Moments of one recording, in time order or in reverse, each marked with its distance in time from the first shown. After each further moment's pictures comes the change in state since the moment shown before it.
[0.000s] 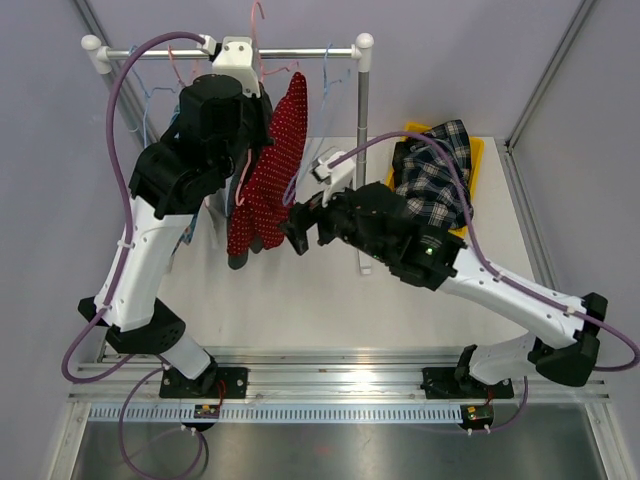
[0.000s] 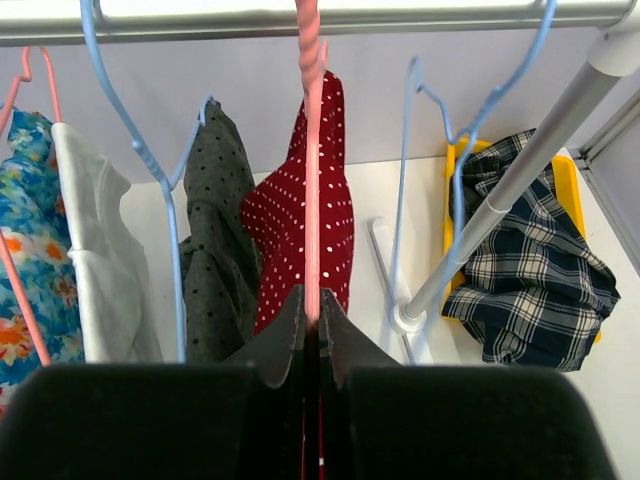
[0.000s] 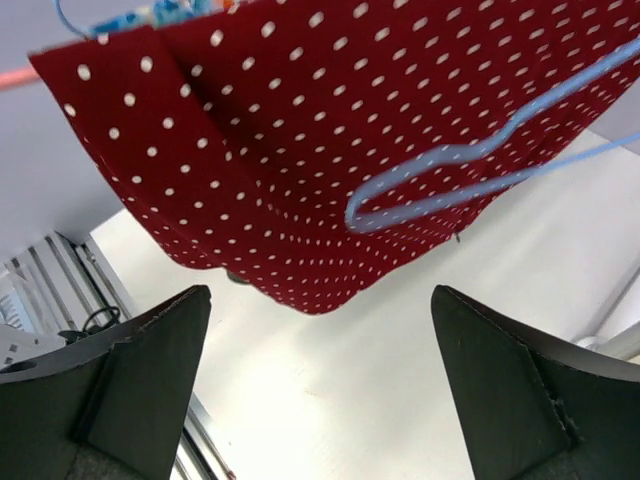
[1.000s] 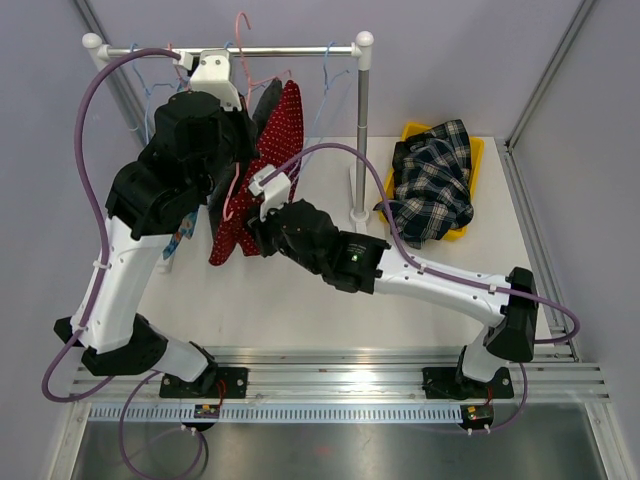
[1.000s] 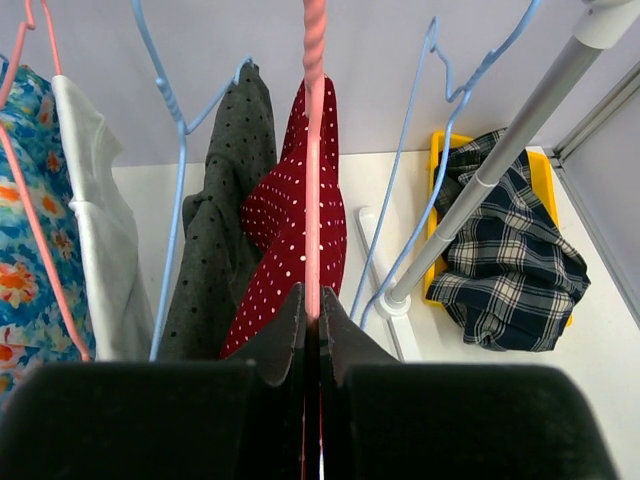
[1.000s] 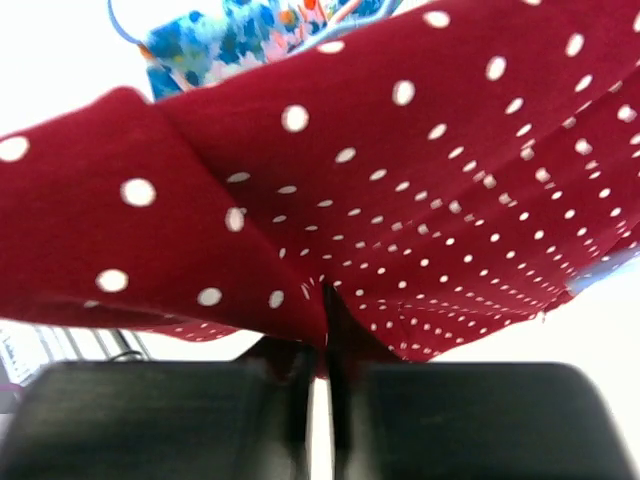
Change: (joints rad) left arm -0.003 -0.145 -0.164 0.032 0.027 -0.051; right arm 0.157 0.328 0.146 0.150 0.146 0.027
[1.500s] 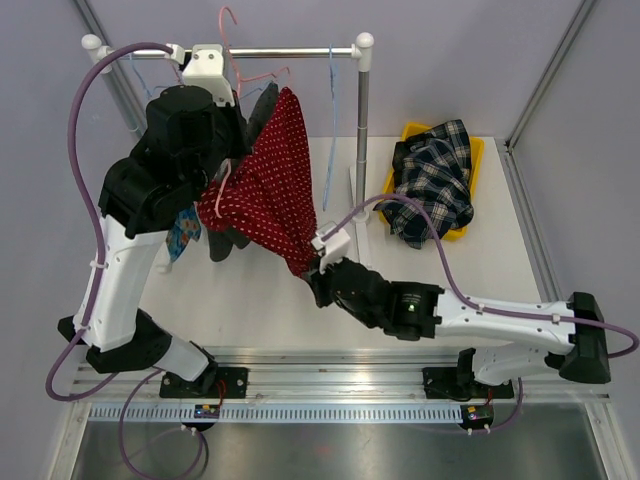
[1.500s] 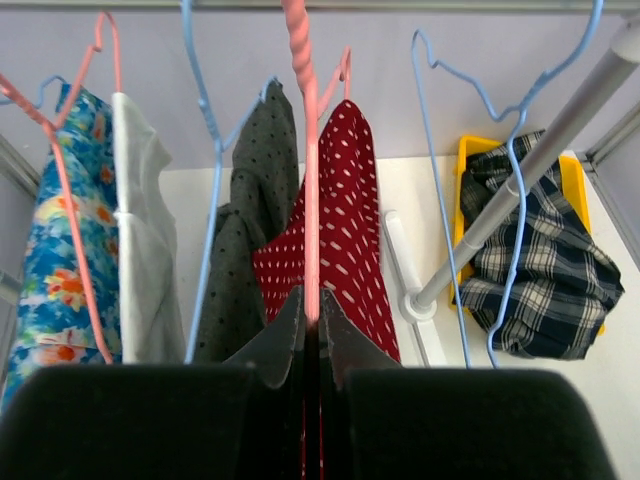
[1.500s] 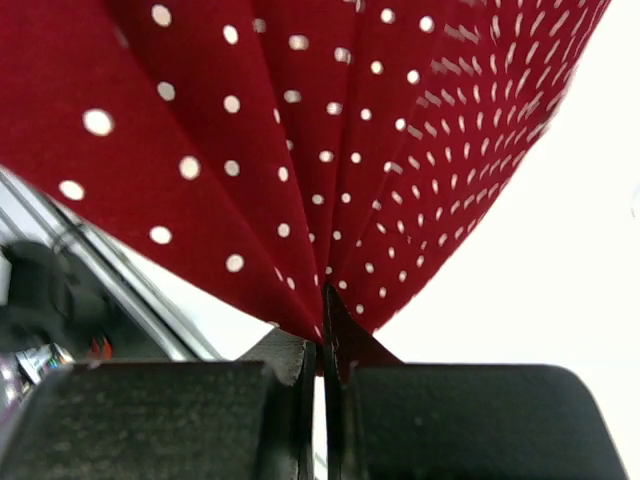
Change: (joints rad) left arm 0.016 0.025 0.074 -0.064 -0.027 0.035; right arm 0.121 -0.353 -0.504 -0.031 0.179 0.154
